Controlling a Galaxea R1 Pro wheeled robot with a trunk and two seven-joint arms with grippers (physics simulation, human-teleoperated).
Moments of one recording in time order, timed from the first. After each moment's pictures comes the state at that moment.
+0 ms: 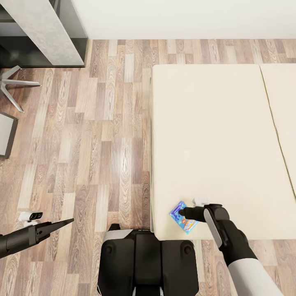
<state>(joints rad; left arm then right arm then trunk) -0.25 0.39 0.42 -1.36 0.30 0.91 -1.57 -0.59 -0.02 0.02 -1.11 -0.15 0.92 0.07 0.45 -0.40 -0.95</state>
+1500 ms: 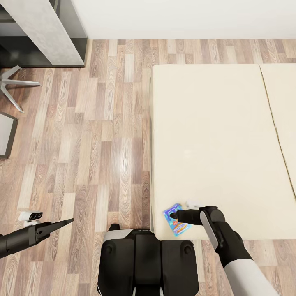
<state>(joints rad) -0.25 0.39 0.42 -1.36 0.30 0.91 -1.57 -0.59 0.00 0.03 -1.06 -0.16 0.91 0.22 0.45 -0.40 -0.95</state>
